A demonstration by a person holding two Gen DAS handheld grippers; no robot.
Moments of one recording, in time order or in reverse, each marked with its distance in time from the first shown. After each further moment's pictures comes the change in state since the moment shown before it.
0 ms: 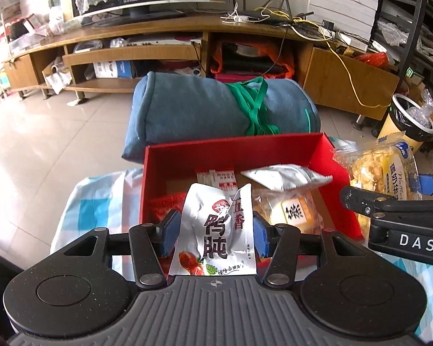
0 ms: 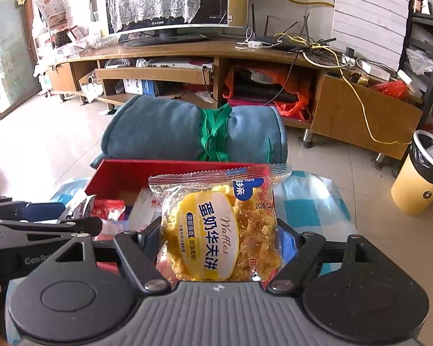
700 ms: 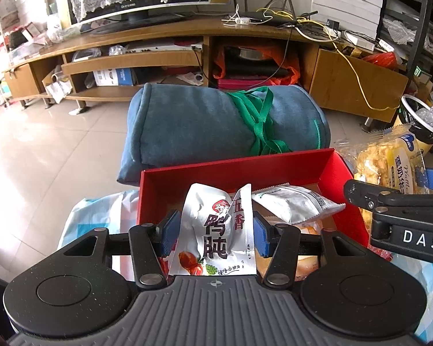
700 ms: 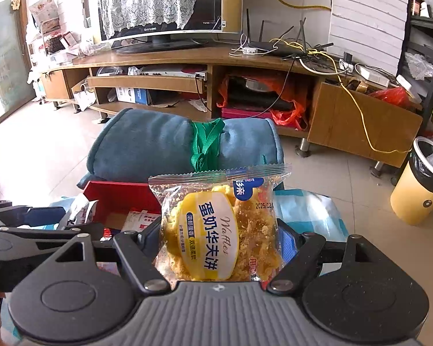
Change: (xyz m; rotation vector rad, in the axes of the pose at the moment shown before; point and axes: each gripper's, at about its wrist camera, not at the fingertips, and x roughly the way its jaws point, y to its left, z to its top) left arm 0.025 -0.007 0.027 0.020 -0.003 0.035; right arm 0.025 -0.008 0.026 0.010 -0.013 -0.018
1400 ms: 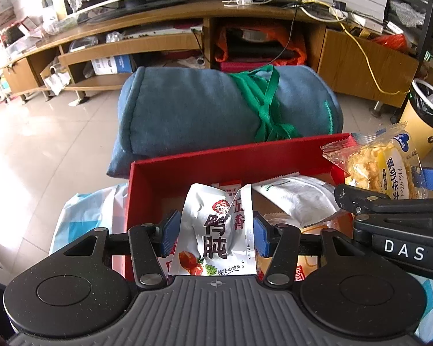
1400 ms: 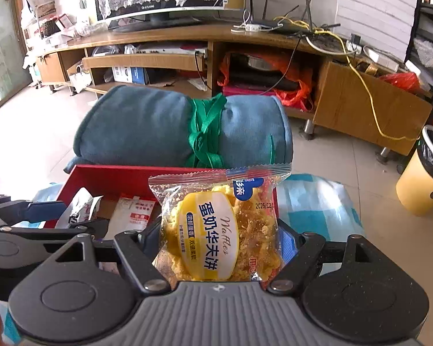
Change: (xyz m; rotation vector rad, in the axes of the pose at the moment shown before) left arm 0.033 -0.010 0.002 0.018 0.067 0.036; right arm 0.041 -0.001 -0.001 -0.007 0.088 0.002
